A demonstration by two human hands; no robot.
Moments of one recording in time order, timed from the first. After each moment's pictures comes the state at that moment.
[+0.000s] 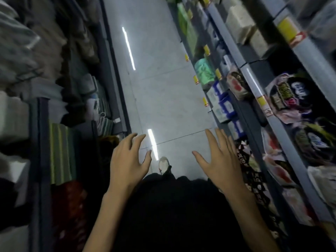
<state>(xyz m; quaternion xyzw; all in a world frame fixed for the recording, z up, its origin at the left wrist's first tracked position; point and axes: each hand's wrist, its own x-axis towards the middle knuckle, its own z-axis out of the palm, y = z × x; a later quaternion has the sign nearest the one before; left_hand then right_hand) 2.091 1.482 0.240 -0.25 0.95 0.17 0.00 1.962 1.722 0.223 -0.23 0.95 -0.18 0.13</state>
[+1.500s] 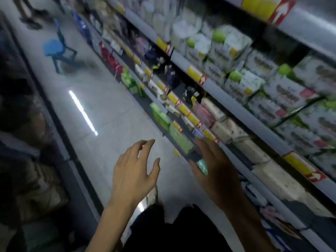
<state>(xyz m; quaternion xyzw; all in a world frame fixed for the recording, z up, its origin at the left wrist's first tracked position) 1.329 0.994 0.293 -0.01 0.98 0.19 -0.05 1.305 1.226 0.294 -0.13 0.96 -0.24 -0.06</state>
